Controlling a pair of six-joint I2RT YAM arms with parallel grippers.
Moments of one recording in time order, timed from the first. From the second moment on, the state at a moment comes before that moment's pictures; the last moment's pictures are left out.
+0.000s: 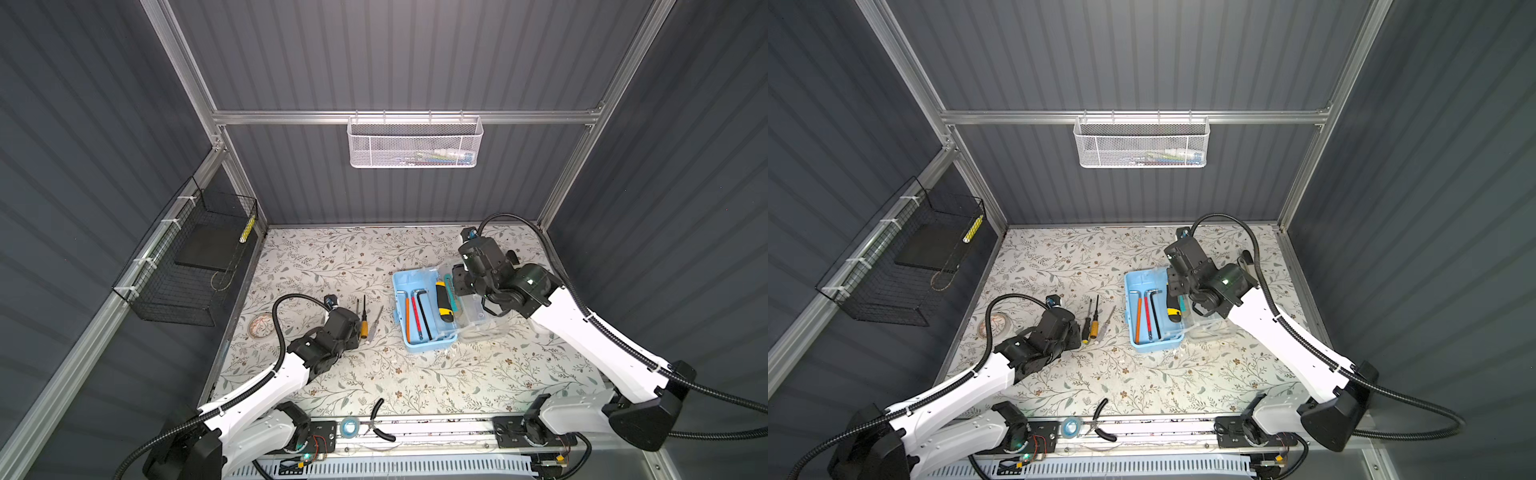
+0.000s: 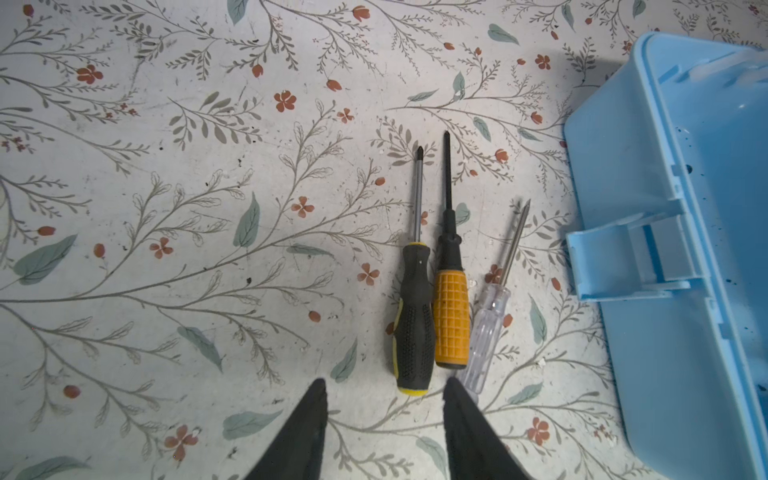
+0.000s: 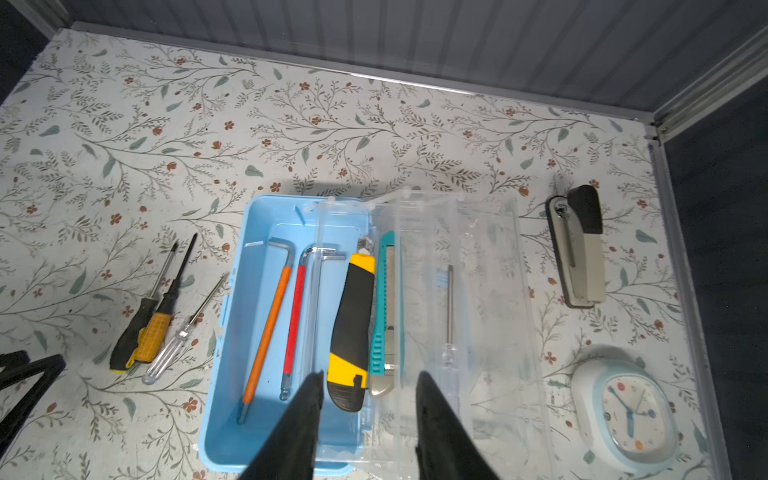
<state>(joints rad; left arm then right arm) -0.67 1.03 0.55 -0.43 -0.35 -0.65 0.70 1.34 1.43 -0.92 0.41 0.37</state>
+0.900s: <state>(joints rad) -0.67 1.05 0.61 -0.43 -0.30 -0.59 0.71 1.05 1.02 -0.57 -0.30 0.71</state>
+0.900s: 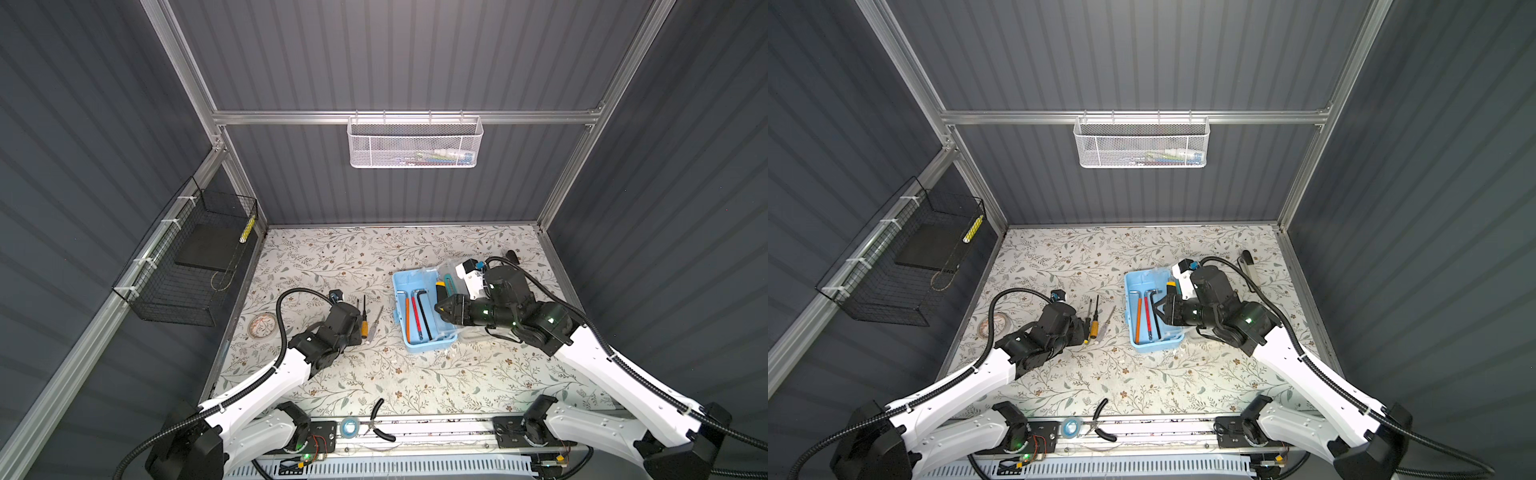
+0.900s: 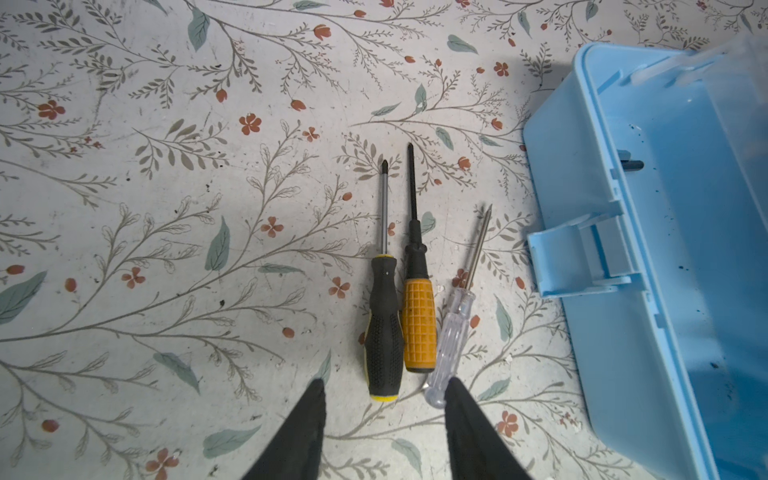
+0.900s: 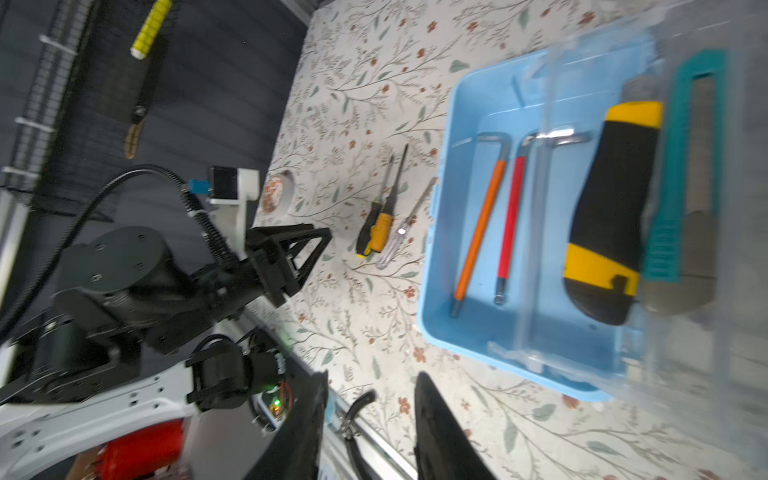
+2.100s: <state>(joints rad) -0.57 1.45 0.73 -0.31 -0.20 -0.52 0.88 1.20 1.02 -0.54 -0.07 0.69</state>
